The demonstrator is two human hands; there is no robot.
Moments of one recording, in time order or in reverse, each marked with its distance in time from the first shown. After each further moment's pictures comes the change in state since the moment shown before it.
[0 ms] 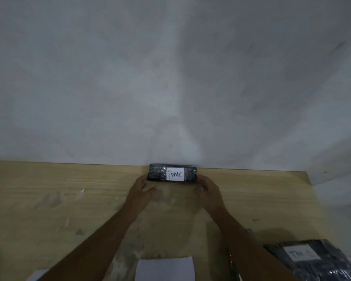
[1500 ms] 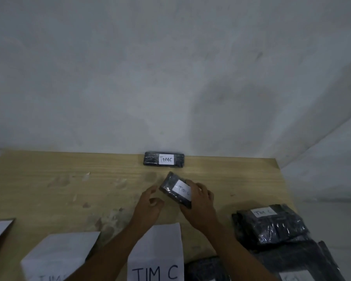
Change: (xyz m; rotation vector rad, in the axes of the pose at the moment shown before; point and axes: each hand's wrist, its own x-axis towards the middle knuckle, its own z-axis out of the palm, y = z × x) left_hand -0.162 -0.021 0.025 0.059 -0.066 0.107; right_hand -0.148 -0.002 -0.036 -0.667 -0.020 -0.417
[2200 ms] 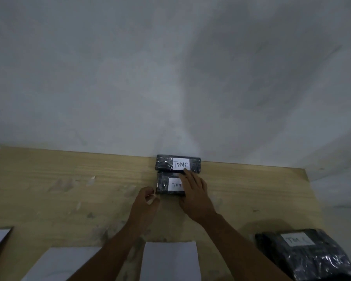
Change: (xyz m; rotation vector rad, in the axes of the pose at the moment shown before) left_hand 0.087 -0.023 -0.038 0.002 0.118 -0.058; right_hand 0.099 -0.013 0.057 -0.181 -0.127 -0.233
